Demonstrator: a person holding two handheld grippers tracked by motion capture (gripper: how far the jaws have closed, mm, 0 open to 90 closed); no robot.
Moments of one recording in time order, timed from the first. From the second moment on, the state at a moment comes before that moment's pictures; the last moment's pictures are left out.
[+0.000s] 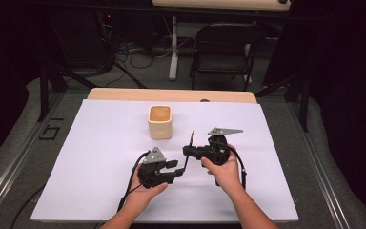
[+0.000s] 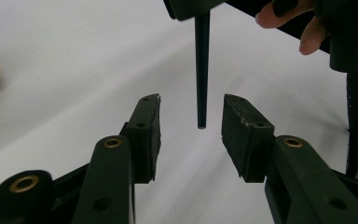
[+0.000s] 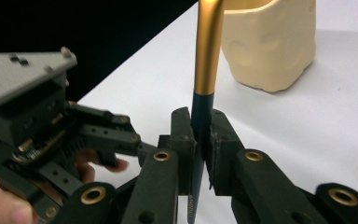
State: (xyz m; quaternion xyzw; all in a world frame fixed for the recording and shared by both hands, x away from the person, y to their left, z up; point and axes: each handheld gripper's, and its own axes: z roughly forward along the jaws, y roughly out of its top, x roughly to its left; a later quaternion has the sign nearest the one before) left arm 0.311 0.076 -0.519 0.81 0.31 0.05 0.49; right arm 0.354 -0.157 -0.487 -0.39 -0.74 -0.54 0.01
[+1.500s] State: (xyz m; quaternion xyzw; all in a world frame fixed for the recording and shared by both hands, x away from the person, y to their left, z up) left arm 0.325 0.105 -0.469 0.80 0.33 0.05 0.50; right arm 0.343 -0.136 -0.471 -0.31 -0.83 -0.45 -0.10
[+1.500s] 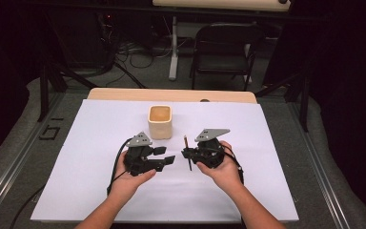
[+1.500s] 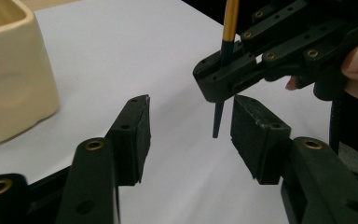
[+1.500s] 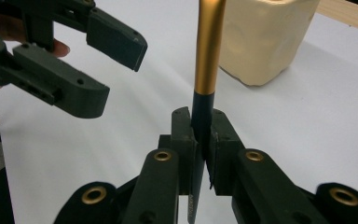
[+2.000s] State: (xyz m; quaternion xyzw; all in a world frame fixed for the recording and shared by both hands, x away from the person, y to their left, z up) left arm 0.329 0.096 -0.451 0.79 0.33 0.05 0.52; right arm 0.340 -0.125 -0.475 -0.30 -0.84 -0.45 -0.09
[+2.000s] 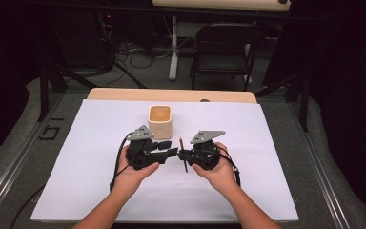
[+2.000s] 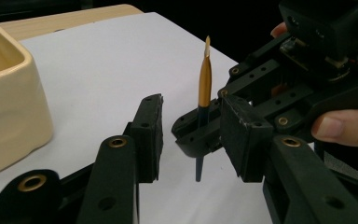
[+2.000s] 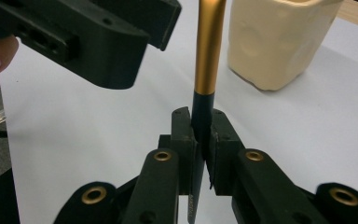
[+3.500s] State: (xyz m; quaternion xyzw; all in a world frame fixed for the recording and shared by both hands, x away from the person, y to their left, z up) left arm 0.332 0.085 -0.454 0.78 0.35 0.03 0.51; right arm 0.335 -0.108 -0.482 -0.29 -0.84 -0.45 -0.08
